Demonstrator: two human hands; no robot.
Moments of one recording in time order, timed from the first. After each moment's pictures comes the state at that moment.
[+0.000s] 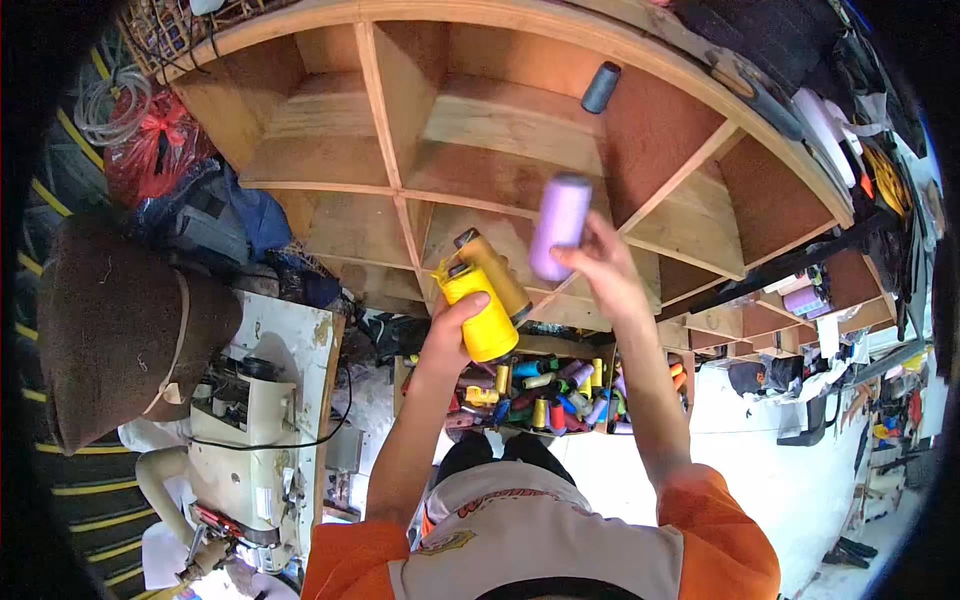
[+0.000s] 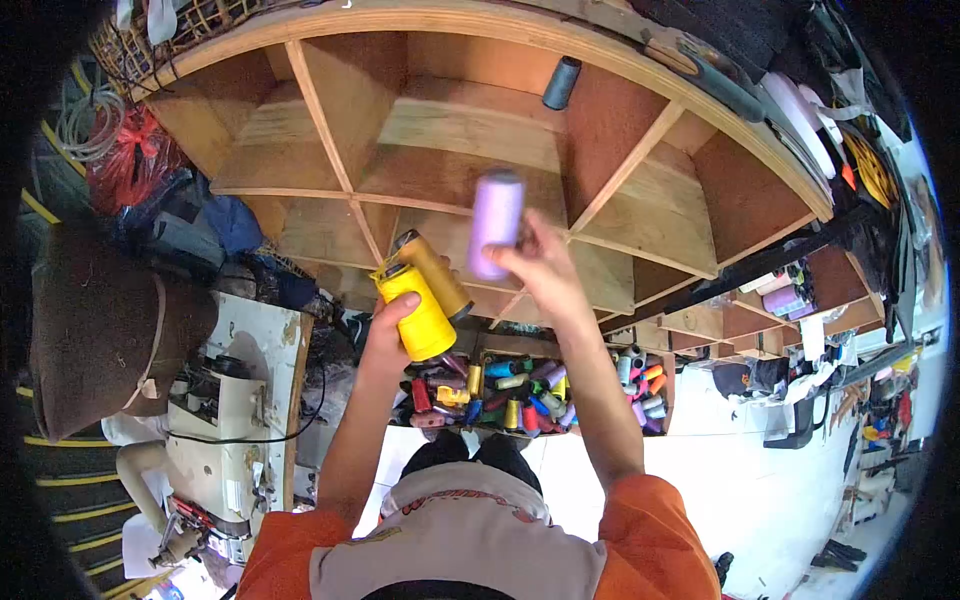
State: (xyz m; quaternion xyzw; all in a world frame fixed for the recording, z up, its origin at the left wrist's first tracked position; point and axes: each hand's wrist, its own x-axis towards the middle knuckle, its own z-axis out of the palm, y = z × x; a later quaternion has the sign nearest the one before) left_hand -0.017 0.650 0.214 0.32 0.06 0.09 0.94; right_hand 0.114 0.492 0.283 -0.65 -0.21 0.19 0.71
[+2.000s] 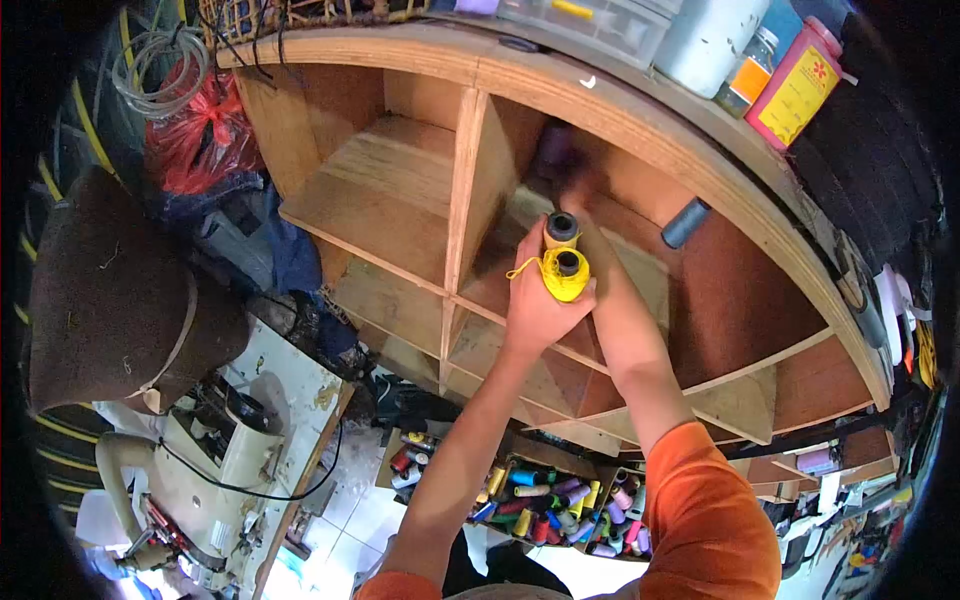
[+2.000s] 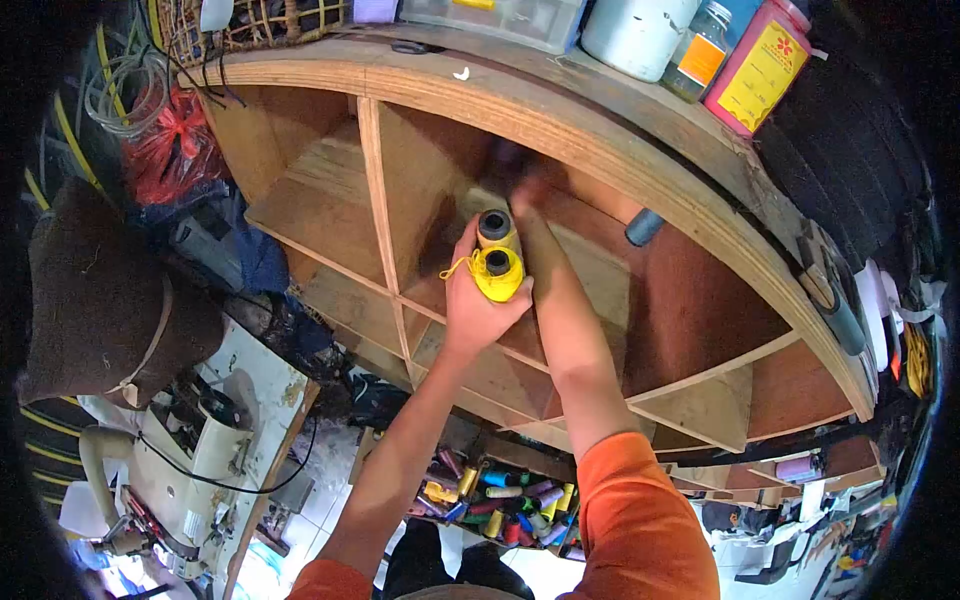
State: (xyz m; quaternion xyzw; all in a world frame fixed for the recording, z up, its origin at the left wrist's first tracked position) left_hand 0.178 0.711 0.244 0.68 0.09 0.51 0.52; right_hand 0.457 0.776 0.197 -0.83 -0.32 -0.27 0.37
